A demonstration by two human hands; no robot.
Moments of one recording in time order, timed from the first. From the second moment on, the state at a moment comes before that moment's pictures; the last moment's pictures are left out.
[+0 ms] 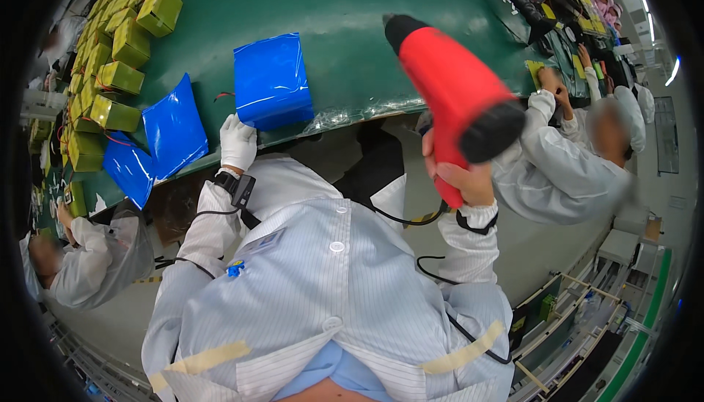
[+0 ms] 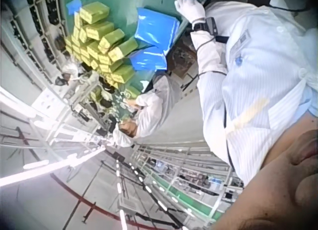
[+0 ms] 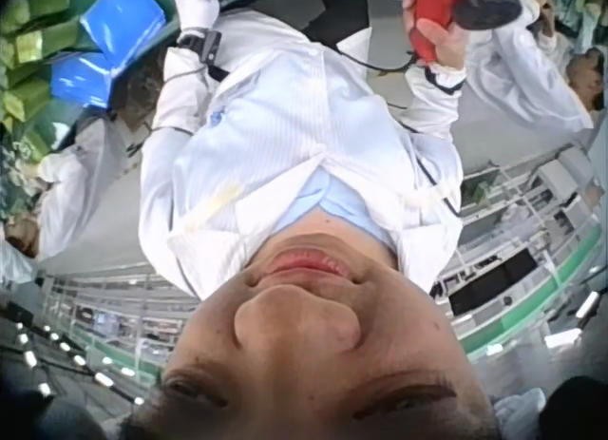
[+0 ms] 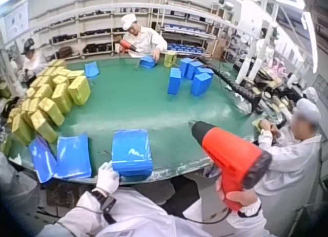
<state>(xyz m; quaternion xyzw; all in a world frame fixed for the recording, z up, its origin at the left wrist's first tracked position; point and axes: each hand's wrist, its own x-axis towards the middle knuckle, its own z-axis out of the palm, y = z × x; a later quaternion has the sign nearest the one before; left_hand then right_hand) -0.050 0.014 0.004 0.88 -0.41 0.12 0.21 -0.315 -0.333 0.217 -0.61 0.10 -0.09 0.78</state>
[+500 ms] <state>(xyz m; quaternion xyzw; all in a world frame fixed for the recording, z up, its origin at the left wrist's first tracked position) -0.054 0.016 0.001 0.87 -0.41 0.16 0.20 -0.345 -0.305 0.244 -0.55 -0.02 -0.24 0.80</state>
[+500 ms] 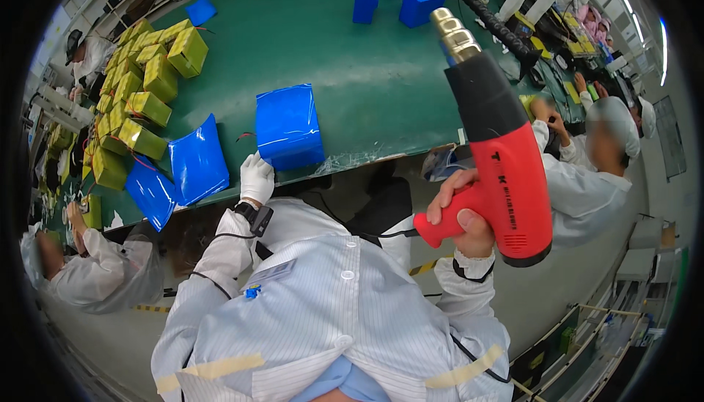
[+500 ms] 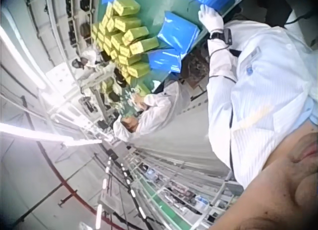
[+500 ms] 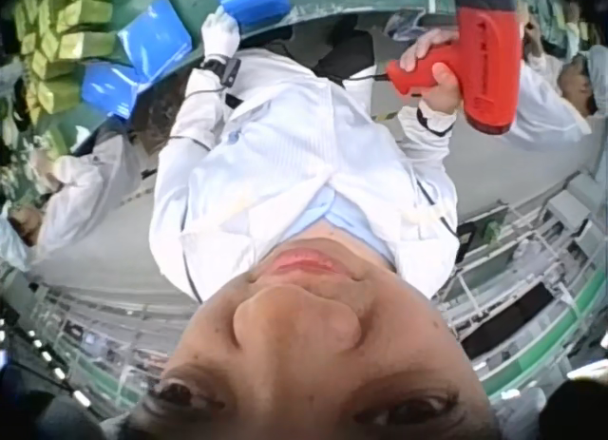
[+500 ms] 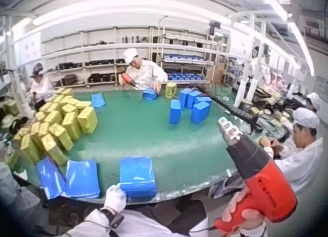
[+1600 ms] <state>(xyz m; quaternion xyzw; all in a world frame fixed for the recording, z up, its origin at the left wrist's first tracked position) -0.069 0.007 0.024 0.89 -0.39 0.18 0.17 -0.322 -0.369 0.164 -0.61 -0.01 -0.25 0.75</state>
